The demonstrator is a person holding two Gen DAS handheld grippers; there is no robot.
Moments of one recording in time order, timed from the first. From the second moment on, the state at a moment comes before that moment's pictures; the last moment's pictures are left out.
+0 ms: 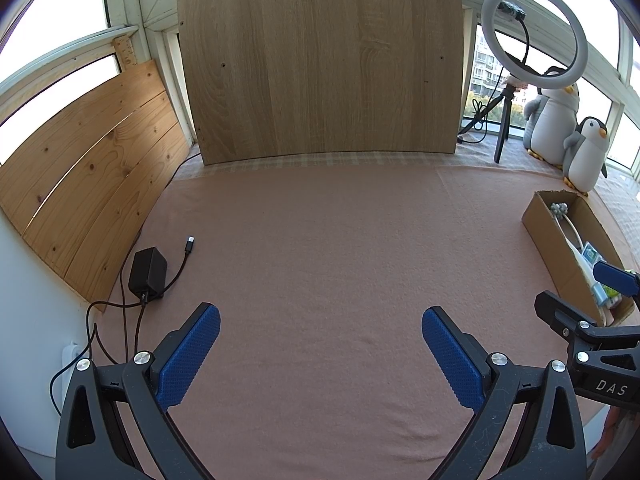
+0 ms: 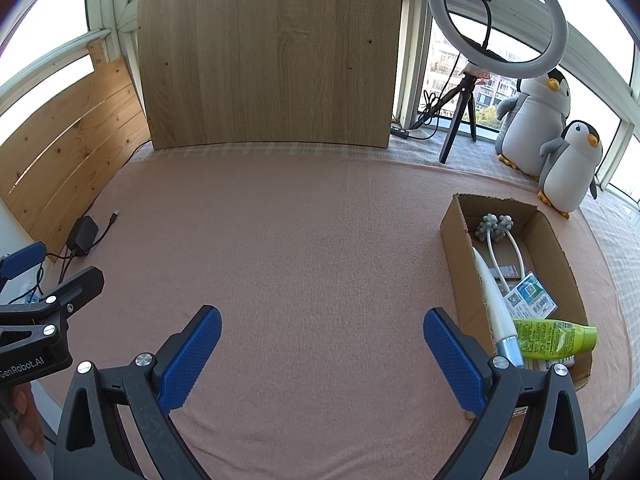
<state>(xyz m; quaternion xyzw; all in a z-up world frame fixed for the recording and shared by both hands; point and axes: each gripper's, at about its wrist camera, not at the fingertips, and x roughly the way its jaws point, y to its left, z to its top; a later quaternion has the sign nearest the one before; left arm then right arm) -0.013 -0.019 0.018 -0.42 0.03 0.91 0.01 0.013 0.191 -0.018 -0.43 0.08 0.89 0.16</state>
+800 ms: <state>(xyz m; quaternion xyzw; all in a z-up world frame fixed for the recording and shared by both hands) -0.024 -0.020 0.014 -0.42 0.03 0.90 0.01 0.006 0.193 -0.020 -0.43 0.08 0.88 0.16</state>
